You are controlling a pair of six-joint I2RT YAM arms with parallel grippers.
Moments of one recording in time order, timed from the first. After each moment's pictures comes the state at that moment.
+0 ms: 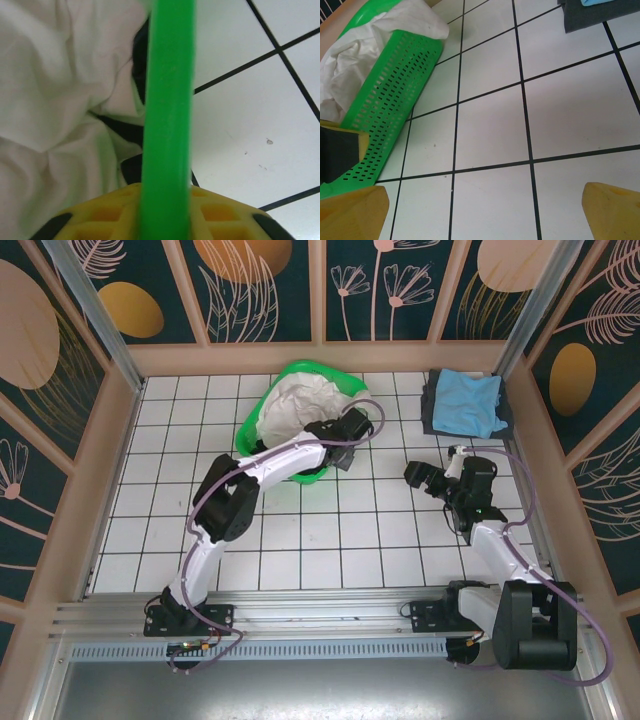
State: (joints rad) left arm -0.80 2.24 1.87 -0.73 -0.36 -0.27; right arm -0.01 1.06 0.44 0.06 -0.37 0.39
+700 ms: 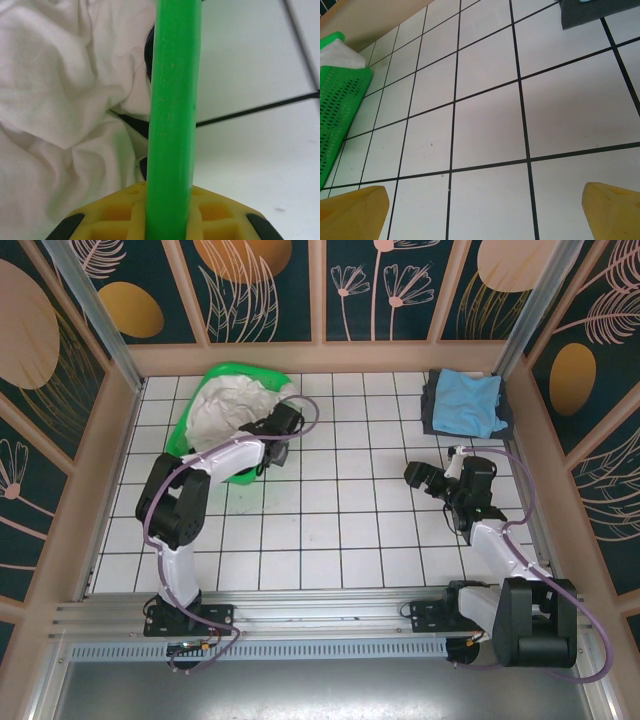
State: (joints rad) left arm -0.51 1.94 1.38 -0.53 -0.48 -0.10; right arm -0.01 1.08 0.44 0.07 -0.36 0.39
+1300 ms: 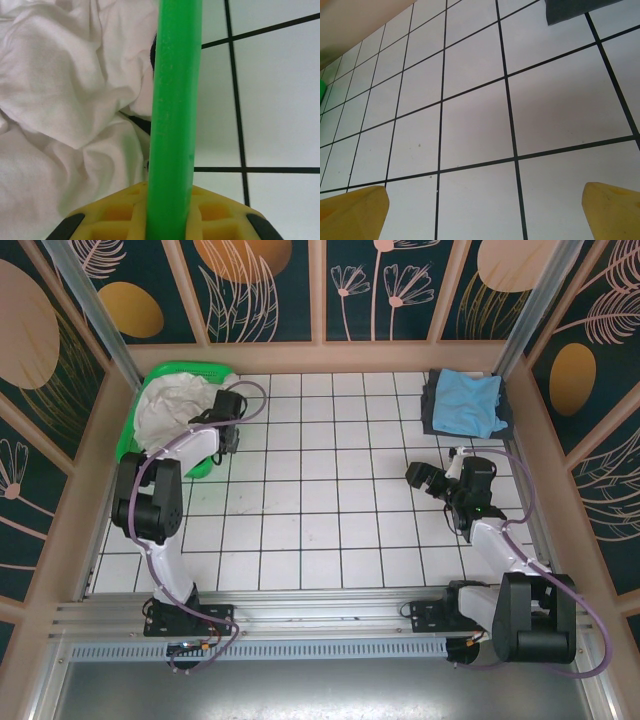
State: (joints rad) left arm -0.21 1.90 1.32 -0.44 -0.47 0.06; right arm -0.02 1.10 0.44 0.07 -0.34 0.39
